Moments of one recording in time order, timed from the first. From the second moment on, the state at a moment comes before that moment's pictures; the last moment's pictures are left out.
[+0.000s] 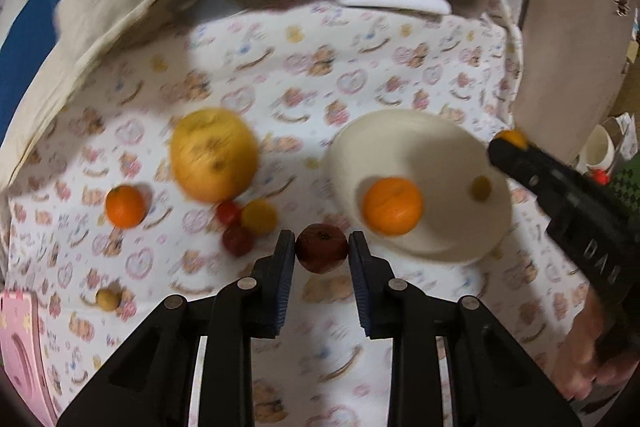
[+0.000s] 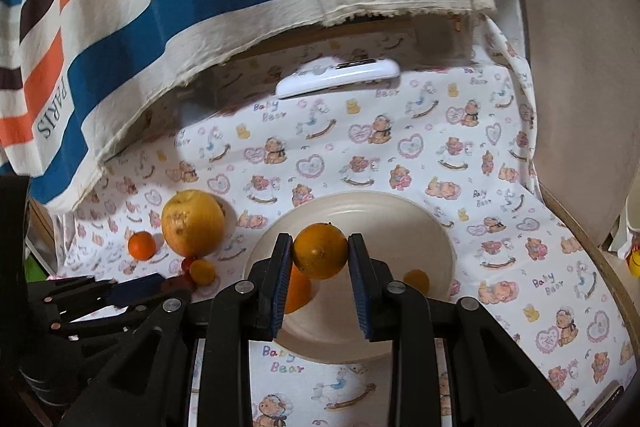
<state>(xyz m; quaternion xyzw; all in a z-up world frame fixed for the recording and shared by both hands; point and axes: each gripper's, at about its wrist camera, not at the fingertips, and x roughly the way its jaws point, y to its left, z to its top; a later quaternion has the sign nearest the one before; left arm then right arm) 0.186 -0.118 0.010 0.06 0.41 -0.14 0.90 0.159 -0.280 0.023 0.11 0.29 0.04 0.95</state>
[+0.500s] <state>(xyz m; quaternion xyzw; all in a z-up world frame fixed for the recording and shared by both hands) 0.250 -0.154 -0.011 0.04 0.46 -0.14 0.88 0.171 -0.294 0.014 0.12 0.32 0.01 0.94</state>
